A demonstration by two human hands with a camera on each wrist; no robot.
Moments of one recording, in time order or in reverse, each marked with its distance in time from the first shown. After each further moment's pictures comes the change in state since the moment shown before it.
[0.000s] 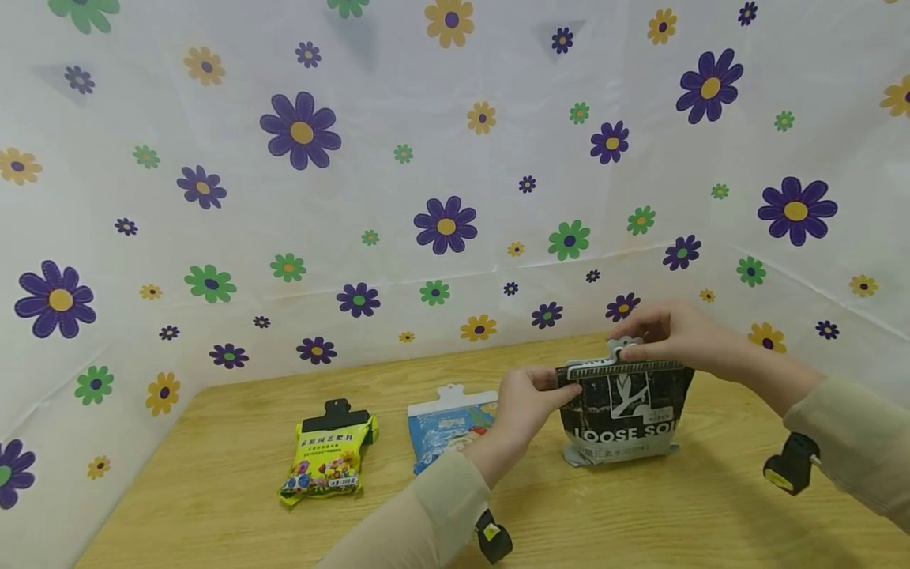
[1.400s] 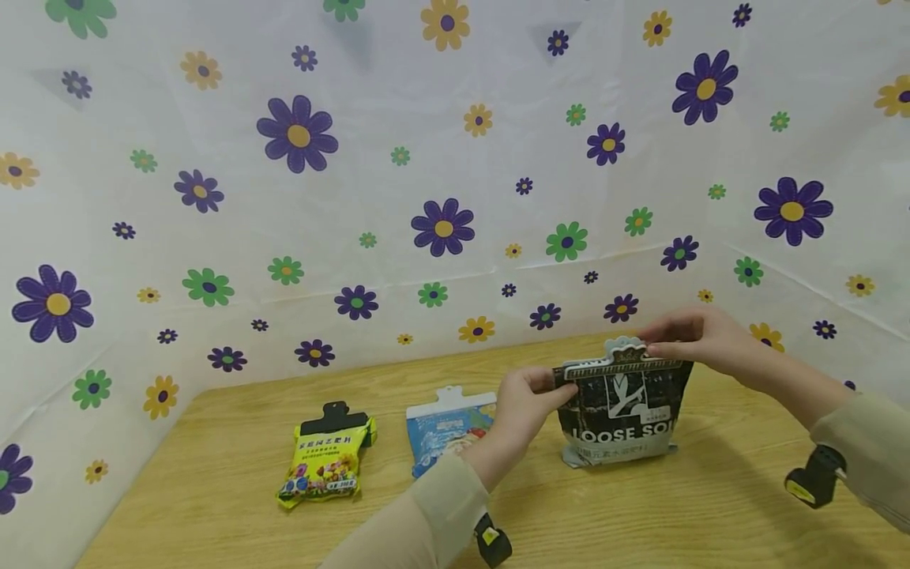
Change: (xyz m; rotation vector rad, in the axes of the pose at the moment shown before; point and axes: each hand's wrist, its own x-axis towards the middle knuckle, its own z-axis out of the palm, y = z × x) left_hand 0.000 -0.004 0.001 -0.063 -0.004 0.038; right_hand -0.021 0.029 -0.012 0.045 0.101 0.028
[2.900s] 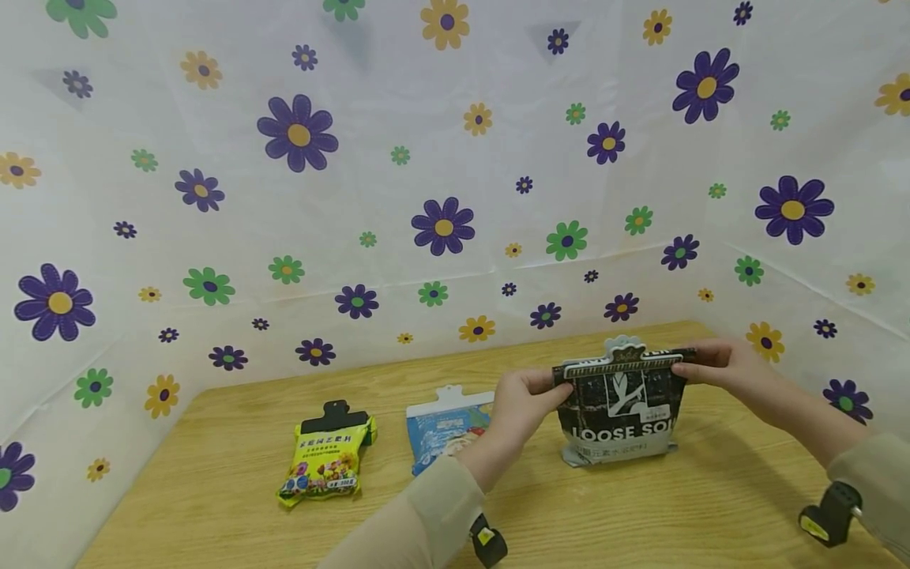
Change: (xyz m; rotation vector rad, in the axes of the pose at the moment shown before) left_hand -0.005 0.001 -0.003 -0.042 -0.022 -0.047; right_hand -0.029 0.048 0.006 0.097 0.016 0.111
